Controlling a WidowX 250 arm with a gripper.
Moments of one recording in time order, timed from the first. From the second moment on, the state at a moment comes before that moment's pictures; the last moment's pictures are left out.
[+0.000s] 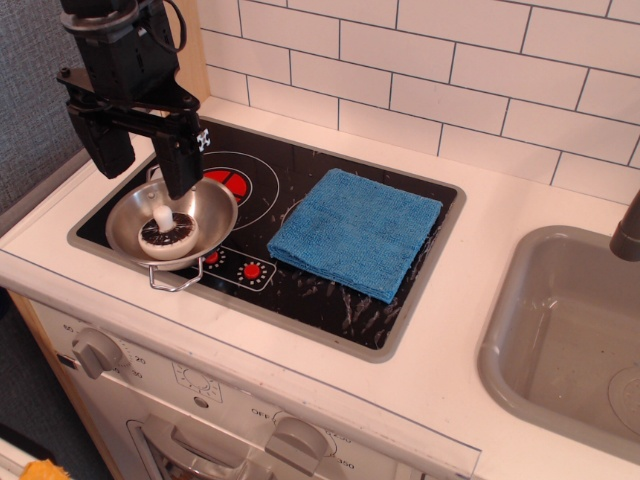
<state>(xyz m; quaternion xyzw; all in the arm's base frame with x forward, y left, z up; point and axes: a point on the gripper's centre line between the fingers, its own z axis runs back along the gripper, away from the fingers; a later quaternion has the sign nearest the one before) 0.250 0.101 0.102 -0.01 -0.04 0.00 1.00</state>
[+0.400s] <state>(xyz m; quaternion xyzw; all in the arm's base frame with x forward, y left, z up) 0.249 0.099 0.095 -0.02 -0.03 0.00 1.00</state>
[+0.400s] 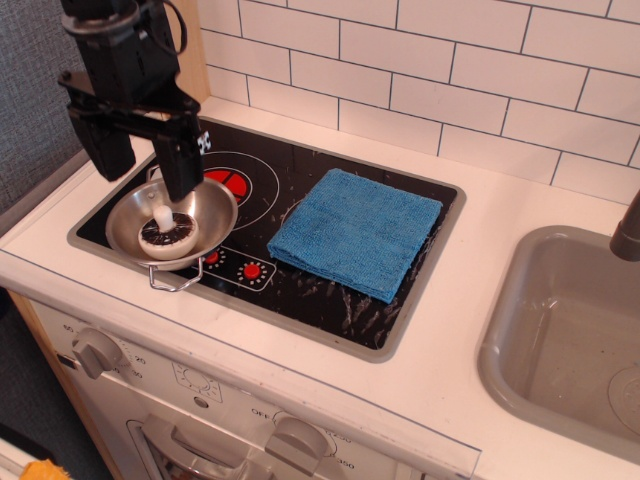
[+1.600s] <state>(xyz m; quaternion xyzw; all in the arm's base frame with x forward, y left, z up) 0.355 -0.007 0.029 0.01 -0.07 -0.03 1.00</state>
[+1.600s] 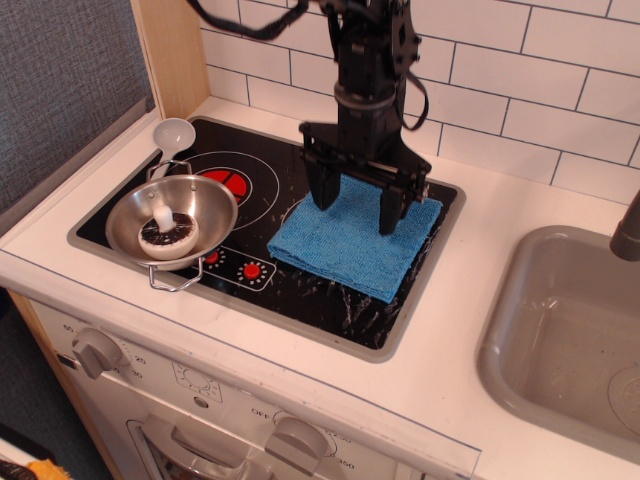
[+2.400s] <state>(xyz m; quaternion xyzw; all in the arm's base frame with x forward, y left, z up) 0.394 0.014 0.007 0.02 -0.07 -0.03 1.00</state>
